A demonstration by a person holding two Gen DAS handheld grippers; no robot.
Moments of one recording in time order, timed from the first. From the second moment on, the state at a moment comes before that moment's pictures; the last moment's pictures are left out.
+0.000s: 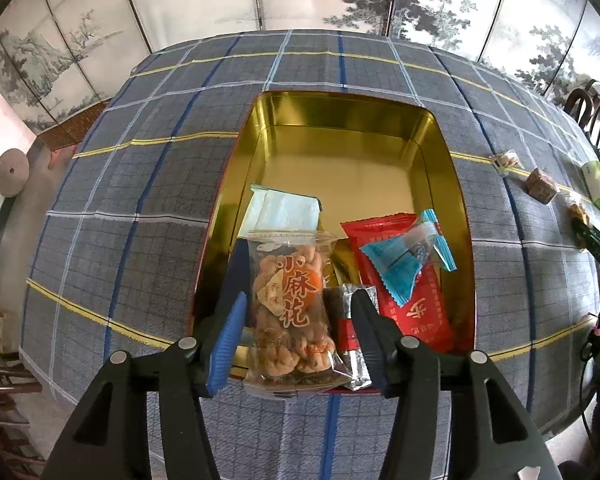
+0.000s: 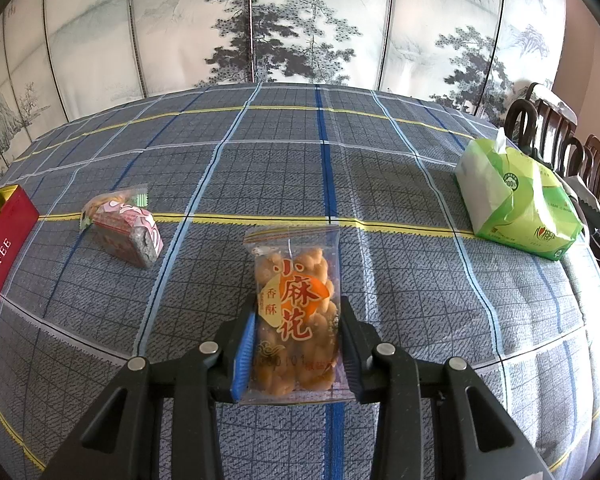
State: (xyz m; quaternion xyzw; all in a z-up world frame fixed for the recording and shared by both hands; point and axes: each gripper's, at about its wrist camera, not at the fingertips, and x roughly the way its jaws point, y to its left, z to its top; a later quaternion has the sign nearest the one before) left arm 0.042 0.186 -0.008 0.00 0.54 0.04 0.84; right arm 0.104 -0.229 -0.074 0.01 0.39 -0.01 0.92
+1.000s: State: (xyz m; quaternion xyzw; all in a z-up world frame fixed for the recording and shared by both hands) left arm 0.026 0.169 0.009 0.00 0.50 0.07 0.86; right arm 0.103 -0.234 -0.065 0.02 0.40 -0.04 0.91
